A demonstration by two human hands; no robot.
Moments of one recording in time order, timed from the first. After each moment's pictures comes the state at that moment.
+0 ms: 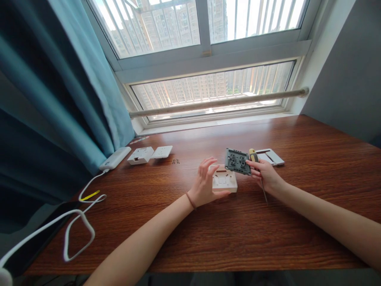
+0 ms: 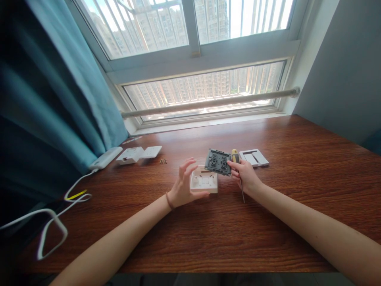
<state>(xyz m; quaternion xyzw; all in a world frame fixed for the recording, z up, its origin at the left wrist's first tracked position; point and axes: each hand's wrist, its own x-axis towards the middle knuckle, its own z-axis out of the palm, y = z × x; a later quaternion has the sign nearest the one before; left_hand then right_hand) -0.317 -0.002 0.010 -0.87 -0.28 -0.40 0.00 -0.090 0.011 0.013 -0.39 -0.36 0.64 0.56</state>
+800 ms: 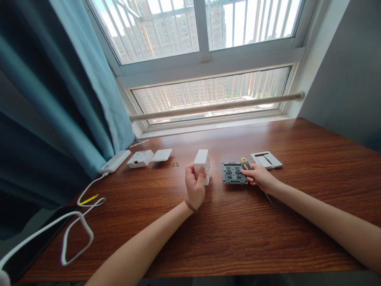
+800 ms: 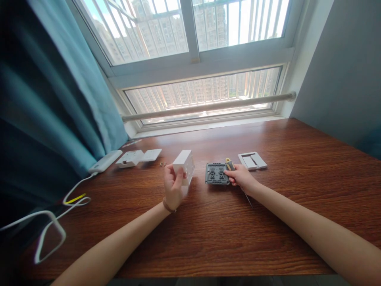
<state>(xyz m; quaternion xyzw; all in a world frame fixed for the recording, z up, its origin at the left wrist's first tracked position) -0.307 -0.005 0.010 -0.55 -0.41 -0.66 -0.31 -0.084 0.021 -0.007 -0.45 -0.44 0.63 0.45</state>
